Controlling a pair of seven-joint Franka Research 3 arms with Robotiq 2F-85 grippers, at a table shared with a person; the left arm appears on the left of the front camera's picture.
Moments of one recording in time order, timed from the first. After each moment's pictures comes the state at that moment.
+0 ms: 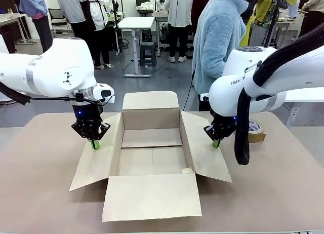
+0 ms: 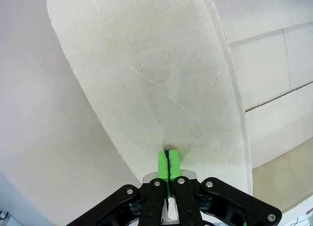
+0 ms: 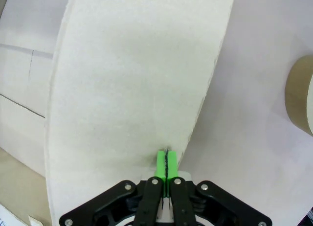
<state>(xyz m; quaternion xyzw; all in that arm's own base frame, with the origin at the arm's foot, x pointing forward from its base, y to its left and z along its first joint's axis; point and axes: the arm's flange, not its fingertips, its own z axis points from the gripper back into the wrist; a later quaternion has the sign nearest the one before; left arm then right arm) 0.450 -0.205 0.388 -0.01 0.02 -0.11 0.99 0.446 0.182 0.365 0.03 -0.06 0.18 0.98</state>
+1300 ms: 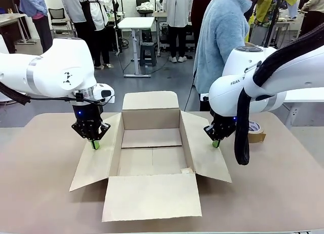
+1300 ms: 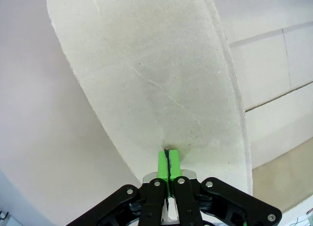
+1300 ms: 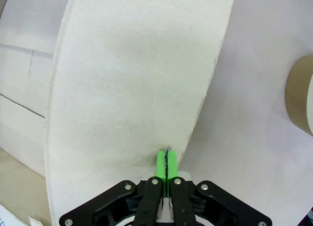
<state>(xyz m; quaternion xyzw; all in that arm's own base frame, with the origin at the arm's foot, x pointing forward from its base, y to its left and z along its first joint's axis) 0.450 -0.205 0.388 -0.01 0.02 -0.11 0.99 0.446 0.182 0.365 0.03 -0.06 0.18 0.98</state>
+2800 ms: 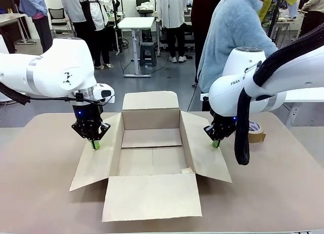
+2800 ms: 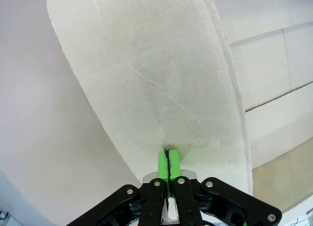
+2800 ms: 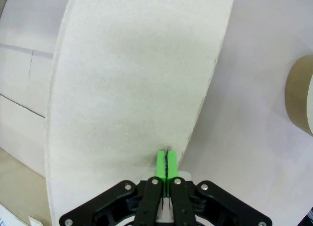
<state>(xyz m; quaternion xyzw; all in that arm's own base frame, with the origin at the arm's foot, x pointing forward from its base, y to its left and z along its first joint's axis) 0.450 -0.205 0.388 -0.01 0.02 -0.11 0.99 0.446 0.182 0.365 0.03 -0.06 0.18 0.98</state>
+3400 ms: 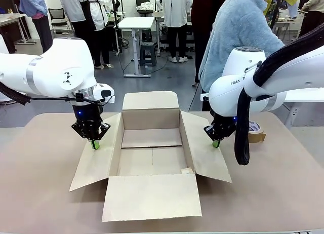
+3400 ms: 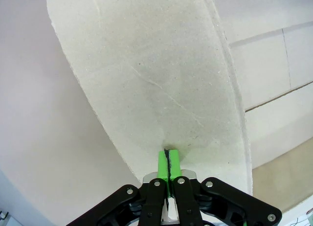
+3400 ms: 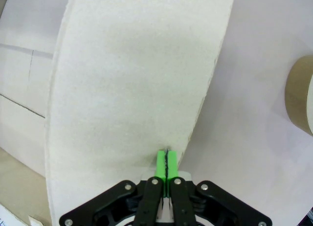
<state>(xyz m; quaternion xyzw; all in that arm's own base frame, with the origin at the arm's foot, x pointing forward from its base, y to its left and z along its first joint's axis) 0.450 -0.205 0.388 -0.01 0.02 -0.11 0.99 0.446 0.182 0.365 0.03 -0.06 0.18 0.98</state>
